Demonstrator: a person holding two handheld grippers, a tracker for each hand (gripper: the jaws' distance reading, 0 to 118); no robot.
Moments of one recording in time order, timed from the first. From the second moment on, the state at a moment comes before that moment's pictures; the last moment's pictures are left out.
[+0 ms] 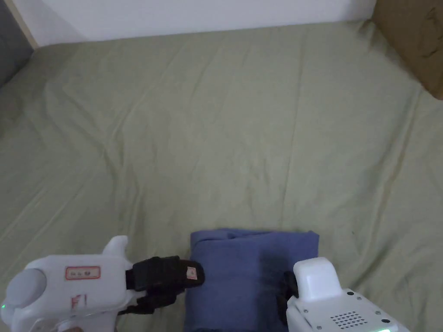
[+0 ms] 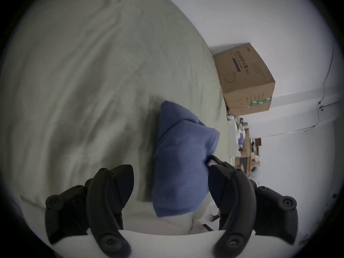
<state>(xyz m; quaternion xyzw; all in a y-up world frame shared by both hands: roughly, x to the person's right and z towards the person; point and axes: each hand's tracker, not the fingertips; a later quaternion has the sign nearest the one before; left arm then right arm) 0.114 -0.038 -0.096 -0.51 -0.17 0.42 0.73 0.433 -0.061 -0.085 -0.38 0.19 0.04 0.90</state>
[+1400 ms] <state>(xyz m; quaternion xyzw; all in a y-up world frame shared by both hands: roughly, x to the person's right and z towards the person) -0.127 0.045 -0.145 -0.57 0.12 0.06 0.81 0.364 0.117 -0.039 -0.15 0.18 0.03 0.97</state>
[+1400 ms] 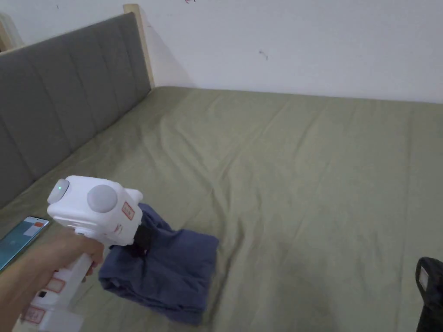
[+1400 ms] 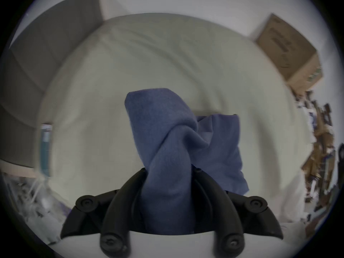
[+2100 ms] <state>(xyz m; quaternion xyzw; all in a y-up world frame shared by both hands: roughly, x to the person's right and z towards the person) -0.182 0.050 -0.115 -0.48 0.27 -0.04 0.83 0.352 0.107 -0.055 -0.19 0.18 0.05 0.96</state>
